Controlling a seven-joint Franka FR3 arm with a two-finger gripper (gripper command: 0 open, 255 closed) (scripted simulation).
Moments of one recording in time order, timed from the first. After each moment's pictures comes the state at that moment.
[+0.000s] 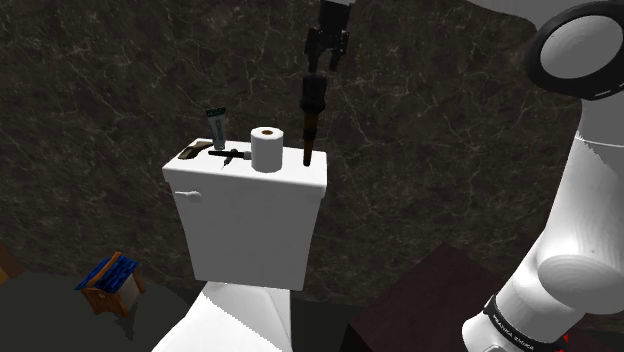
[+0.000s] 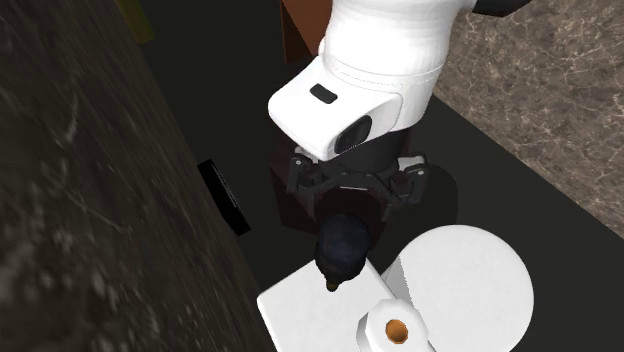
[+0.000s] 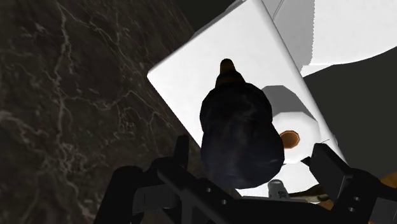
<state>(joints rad) 0.06 0.24 0.10 -1.17 -0.04 1.54 -0.05</state>
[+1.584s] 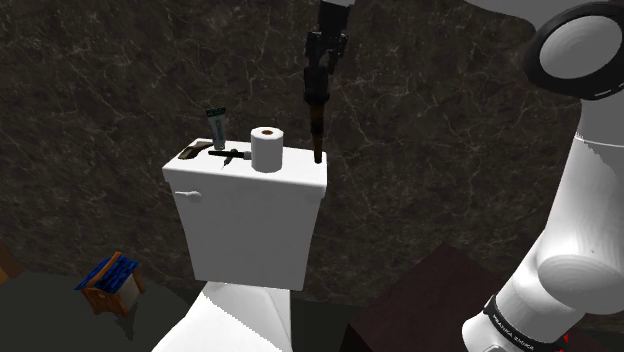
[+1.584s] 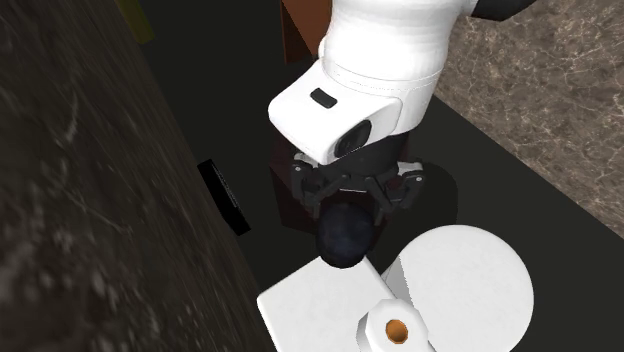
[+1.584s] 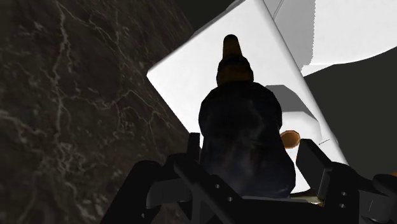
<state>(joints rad) 0.06 0.24 0.10 -1.17 -0.04 1.55 -0.05</state>
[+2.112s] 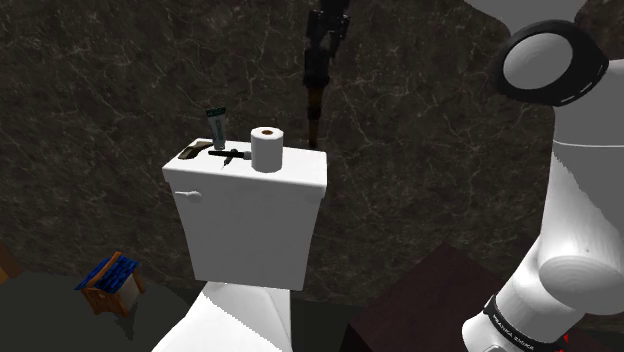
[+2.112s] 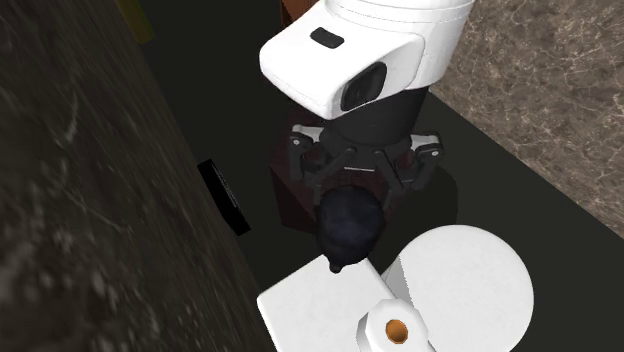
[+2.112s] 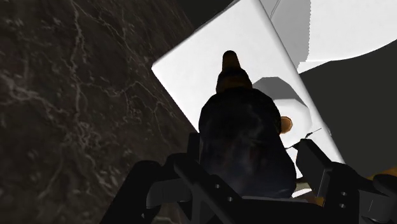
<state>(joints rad) 0.08 0.36 0.10 -0.86 -0.05 1.36 -0.05</state>
